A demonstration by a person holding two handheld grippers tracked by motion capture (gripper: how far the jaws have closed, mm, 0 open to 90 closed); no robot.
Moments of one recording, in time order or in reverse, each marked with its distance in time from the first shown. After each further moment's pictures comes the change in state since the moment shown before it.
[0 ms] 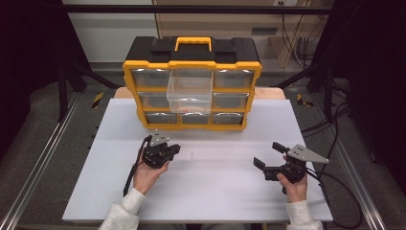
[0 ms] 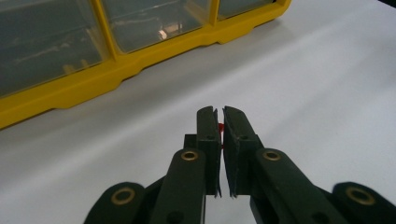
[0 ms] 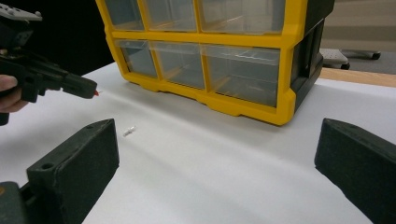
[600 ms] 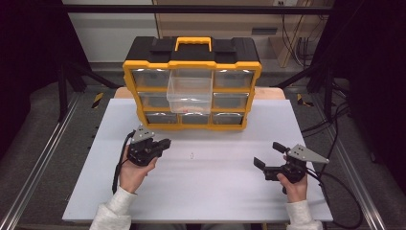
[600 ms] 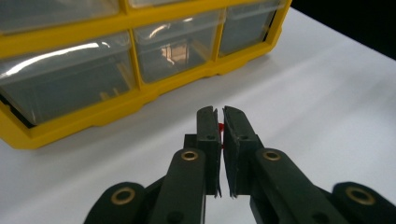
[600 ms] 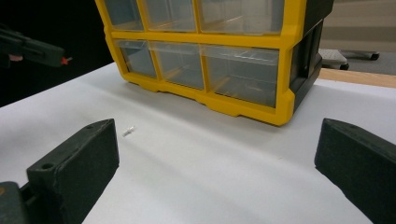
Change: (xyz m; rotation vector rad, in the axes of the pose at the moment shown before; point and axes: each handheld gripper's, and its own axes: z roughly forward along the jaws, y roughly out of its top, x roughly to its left) left arm 0.006 0.021 -0.052 -0.078 -0.004 -0.023; right arm 0.000 0.000 0.000 -0.003 -0.002 -0.003
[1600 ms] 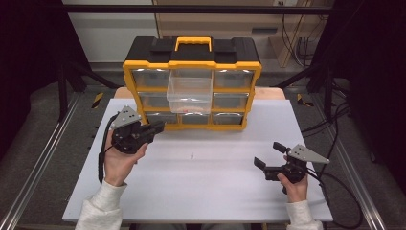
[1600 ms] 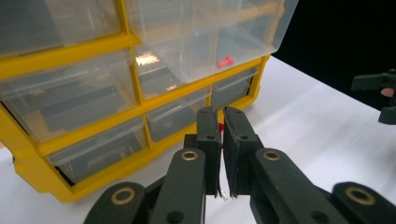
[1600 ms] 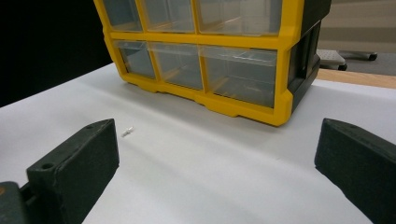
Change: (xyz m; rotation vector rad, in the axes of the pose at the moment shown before) left arm -0.012 0.064 -0.056 -0.109 -0.002 0.055; right arm 0.000 0.000 -0.001 -0.001 -0.006 -0.001
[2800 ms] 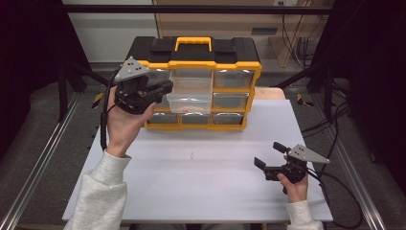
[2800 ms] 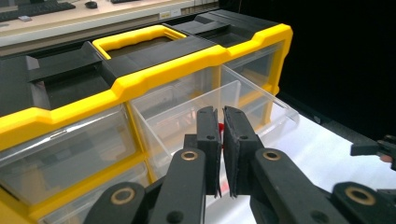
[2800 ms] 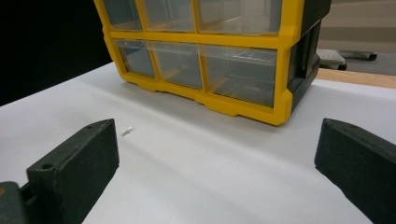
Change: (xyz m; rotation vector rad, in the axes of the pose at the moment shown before) left arm -0.013 0.108 0.001 -0.063 0.047 0.075; right arm 0.000 0.000 0.000 0.003 0.001 -0.002
